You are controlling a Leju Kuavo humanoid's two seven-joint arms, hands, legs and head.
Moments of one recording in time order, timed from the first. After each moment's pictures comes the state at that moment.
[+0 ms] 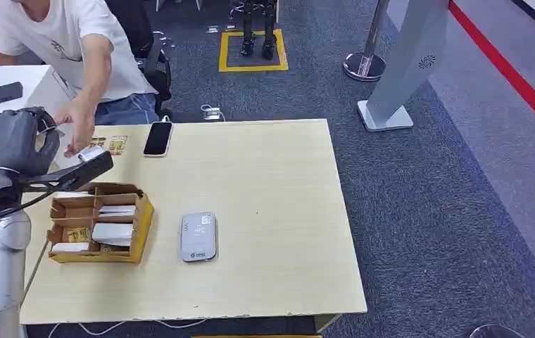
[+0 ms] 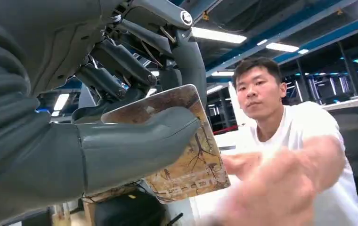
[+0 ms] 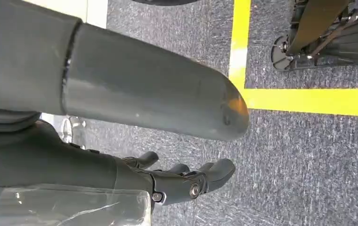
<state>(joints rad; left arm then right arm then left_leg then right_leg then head) -0.52 0.21 -0.04 -1.61 -1.34 -0.34 0.08 -0.16 0.03 1.56 -0.06 -1.34 -0.29 0.05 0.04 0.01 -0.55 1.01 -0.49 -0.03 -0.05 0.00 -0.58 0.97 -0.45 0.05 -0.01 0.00</state>
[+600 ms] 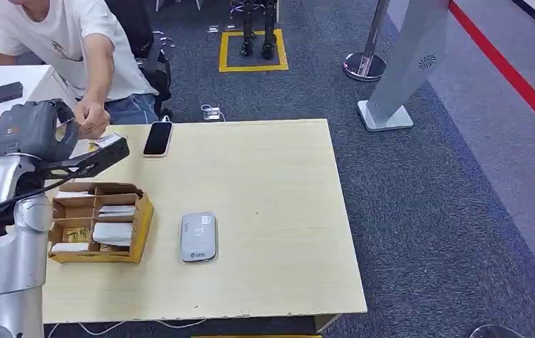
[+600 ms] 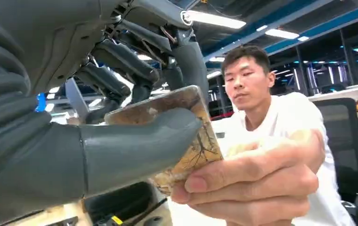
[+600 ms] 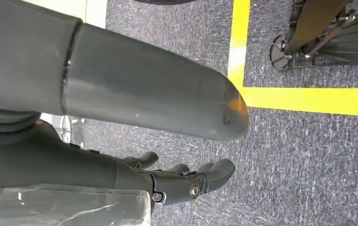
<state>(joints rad) -0.61 0.12 -0.04 -1.47 -1.36 -0.32 0.06 -0.16 0.03 1.56 -0.06 -1.32 -0.29 0.05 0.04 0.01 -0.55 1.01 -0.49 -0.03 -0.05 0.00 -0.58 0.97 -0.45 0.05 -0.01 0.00</state>
